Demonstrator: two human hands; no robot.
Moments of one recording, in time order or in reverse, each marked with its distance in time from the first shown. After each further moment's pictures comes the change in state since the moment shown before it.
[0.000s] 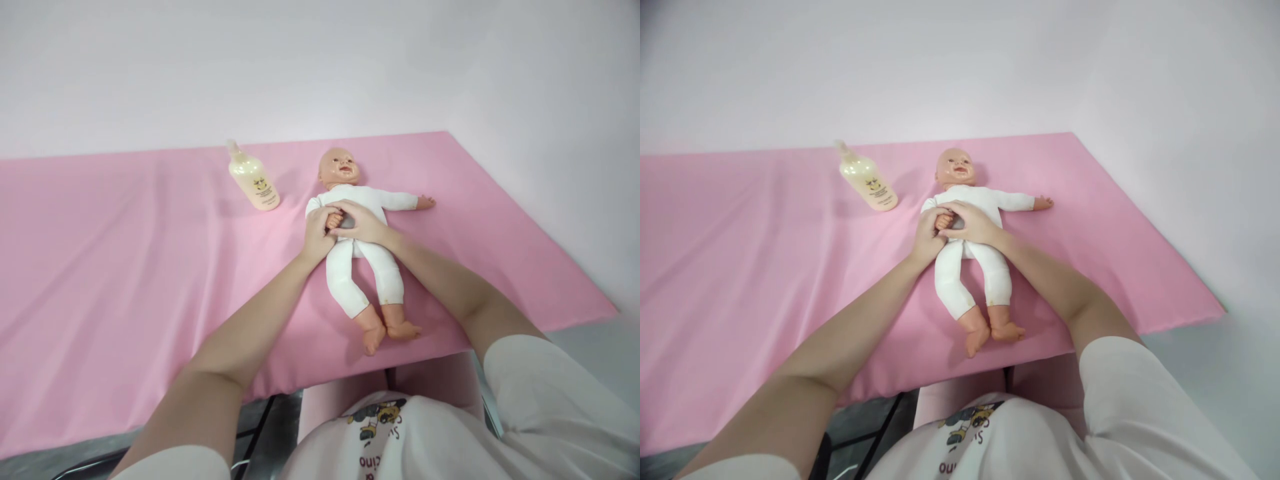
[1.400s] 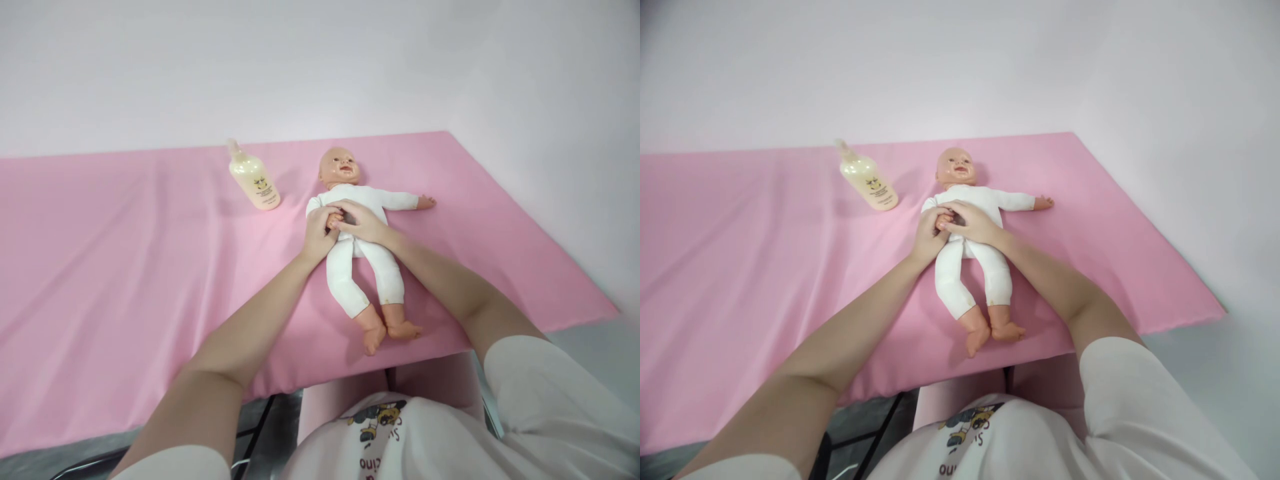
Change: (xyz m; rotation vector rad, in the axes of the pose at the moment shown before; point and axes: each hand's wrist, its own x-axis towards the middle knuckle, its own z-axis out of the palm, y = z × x) left_hand -0.001 0.003 -0.002 0.018 -0.019 -0.012; right_hand 0.000 -0.004 -0.002 0.029 0.005 -0.006
